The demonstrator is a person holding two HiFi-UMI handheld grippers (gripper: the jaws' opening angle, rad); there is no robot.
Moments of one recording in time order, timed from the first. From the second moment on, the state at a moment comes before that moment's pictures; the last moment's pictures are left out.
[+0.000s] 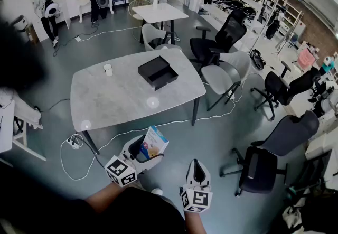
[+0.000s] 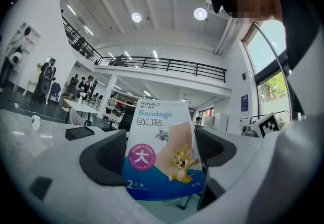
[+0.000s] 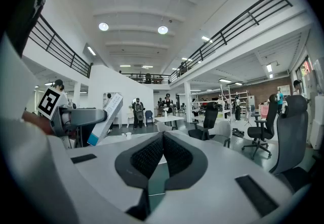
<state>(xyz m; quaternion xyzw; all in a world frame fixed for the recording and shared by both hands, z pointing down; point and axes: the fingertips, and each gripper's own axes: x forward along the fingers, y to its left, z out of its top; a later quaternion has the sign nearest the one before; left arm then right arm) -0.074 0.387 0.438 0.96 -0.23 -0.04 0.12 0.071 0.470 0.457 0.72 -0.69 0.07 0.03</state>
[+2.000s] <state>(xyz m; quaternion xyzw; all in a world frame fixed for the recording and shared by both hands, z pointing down) -0.020 -0.076 0.533 0.95 -0.23 0.04 0.20 0.136 0.004 0.513 0.72 -0.67 0.17 0.06</state>
